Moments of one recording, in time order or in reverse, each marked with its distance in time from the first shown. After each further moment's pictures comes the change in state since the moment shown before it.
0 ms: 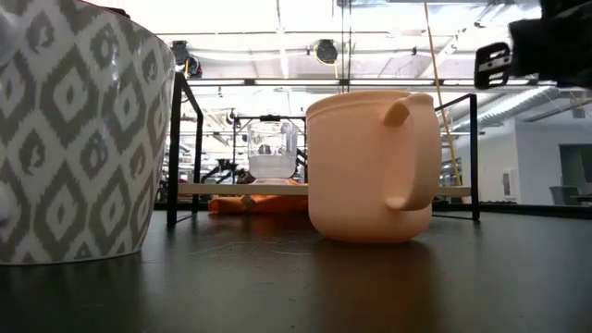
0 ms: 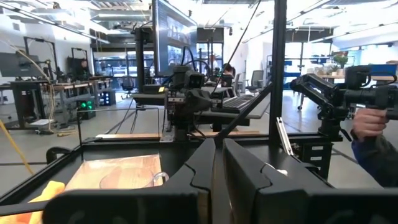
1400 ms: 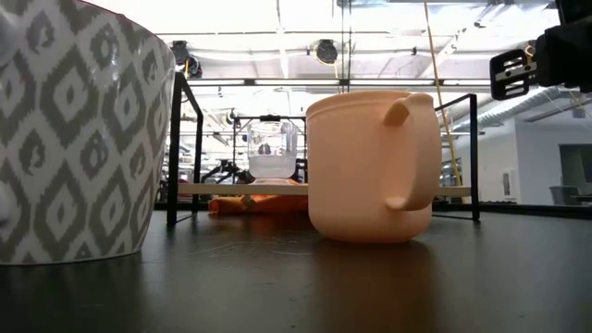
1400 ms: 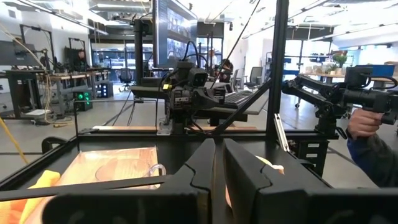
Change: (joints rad) left arm 0.000 0.000 0.000 -0.026 0.001 -0.039; right arm 0.143 -0.121 -0.001 -0.223 0.086 0.046
